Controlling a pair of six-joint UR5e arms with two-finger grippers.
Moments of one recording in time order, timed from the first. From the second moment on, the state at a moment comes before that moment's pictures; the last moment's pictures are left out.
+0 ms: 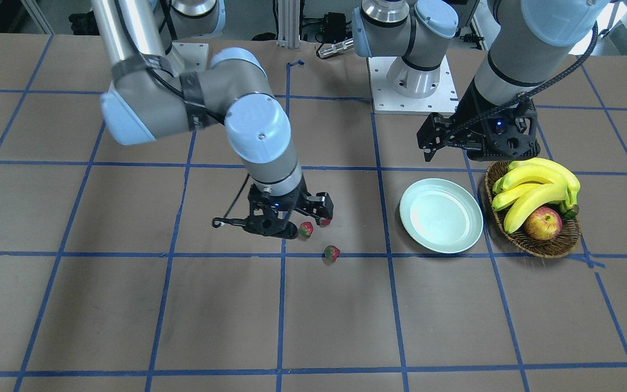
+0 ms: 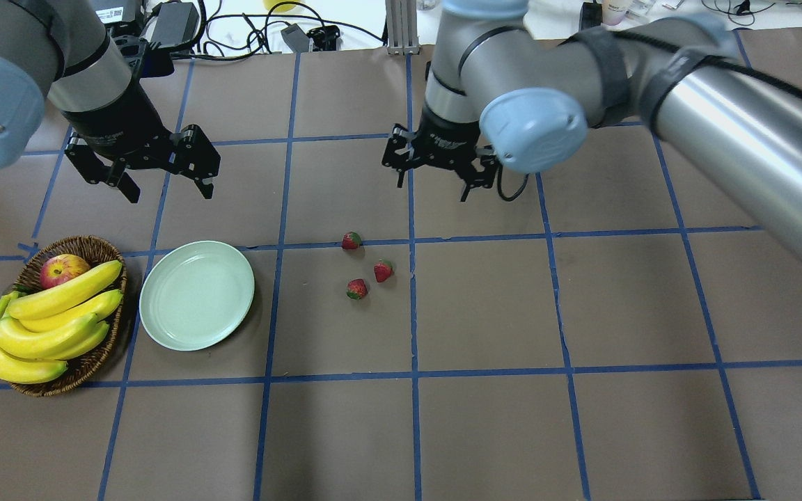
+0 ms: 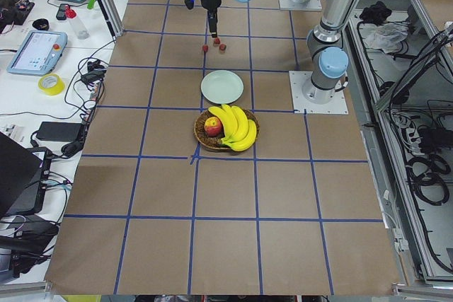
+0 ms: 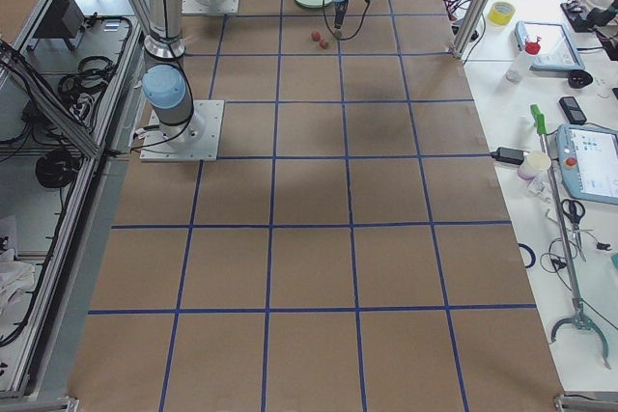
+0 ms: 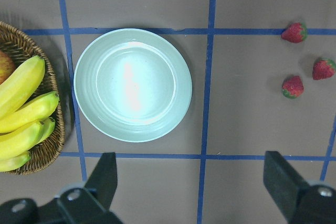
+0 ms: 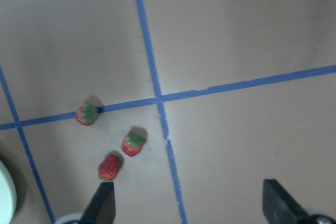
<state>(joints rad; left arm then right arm) -1.49 -1.61 -1.62 -1.57 1.60 0.03 1.78 -1.29 1.50 -1.75 -1.40 0.39</state>
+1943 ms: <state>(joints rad) -1.69 -1.97 -1.78 -0.86 1.40 -0.20 1.62 -1.53 1.45 -1.51 -1.55 0.03</state>
